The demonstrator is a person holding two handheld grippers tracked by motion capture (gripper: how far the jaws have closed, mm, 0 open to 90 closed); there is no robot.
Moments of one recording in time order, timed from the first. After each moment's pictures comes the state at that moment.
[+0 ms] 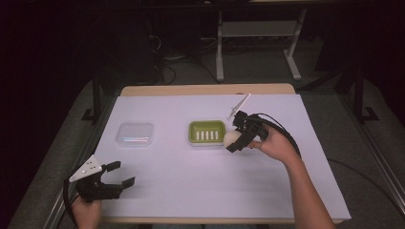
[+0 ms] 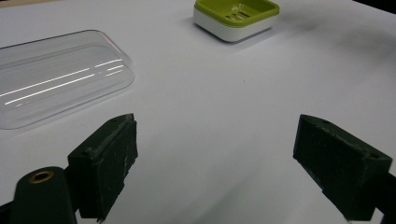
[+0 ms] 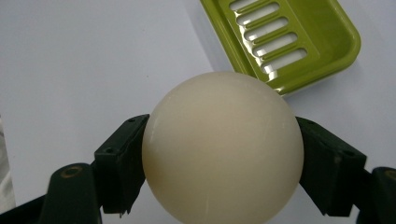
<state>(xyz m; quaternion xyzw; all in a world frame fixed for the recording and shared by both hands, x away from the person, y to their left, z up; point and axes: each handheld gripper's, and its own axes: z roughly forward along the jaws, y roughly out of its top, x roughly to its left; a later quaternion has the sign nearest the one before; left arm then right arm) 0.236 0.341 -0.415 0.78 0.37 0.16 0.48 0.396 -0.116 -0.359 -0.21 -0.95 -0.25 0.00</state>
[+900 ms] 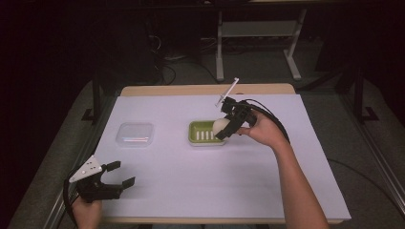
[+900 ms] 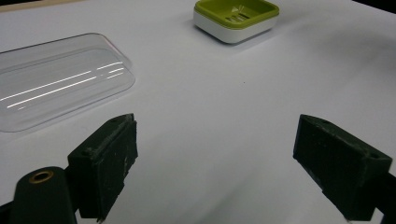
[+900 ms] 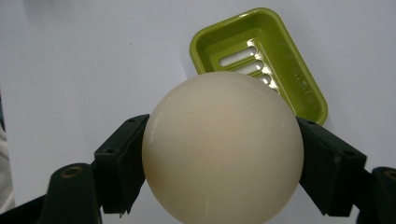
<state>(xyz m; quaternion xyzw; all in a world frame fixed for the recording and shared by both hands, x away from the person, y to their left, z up) 0.235 0.340 -0.414 0.78 0.37 0.16 0.48 0.422 -0.085 -0.331 -0.20 -0.95 -0.25 0.00</state>
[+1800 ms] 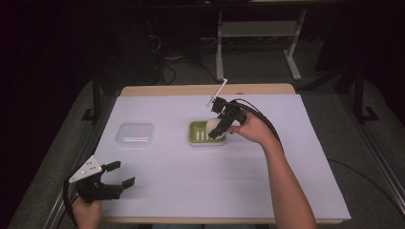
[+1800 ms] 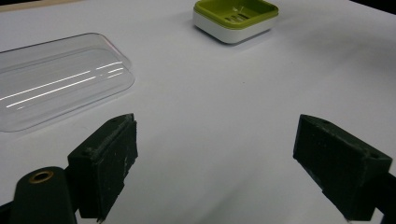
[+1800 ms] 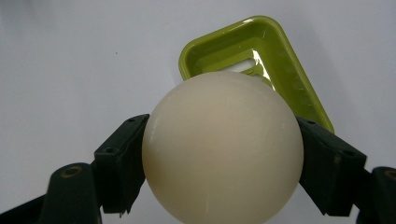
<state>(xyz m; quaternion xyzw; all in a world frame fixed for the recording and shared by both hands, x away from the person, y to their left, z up) 0.235 0.341 -0.415 0.78 0.37 0.16 0.48 0.440 -0.061 -0.346 -0.20 -0.95 -0.24 0.01</state>
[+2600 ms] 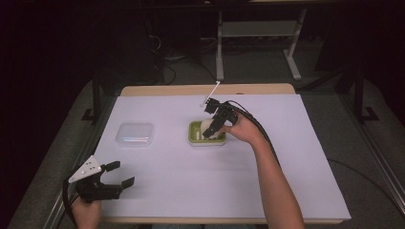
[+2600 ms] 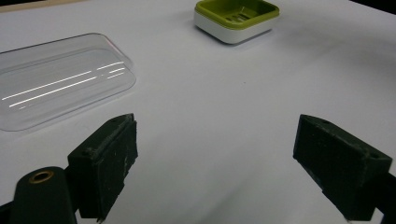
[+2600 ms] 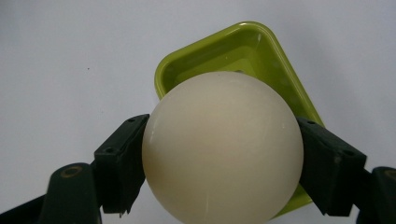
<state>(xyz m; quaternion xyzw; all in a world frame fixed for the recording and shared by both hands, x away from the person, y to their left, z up) 0.235 0.341 -0.414 0.78 0.37 0.16 0.48 0.458 -0.042 -0.370 -0.22 -0.95 -0.24 0.01</state>
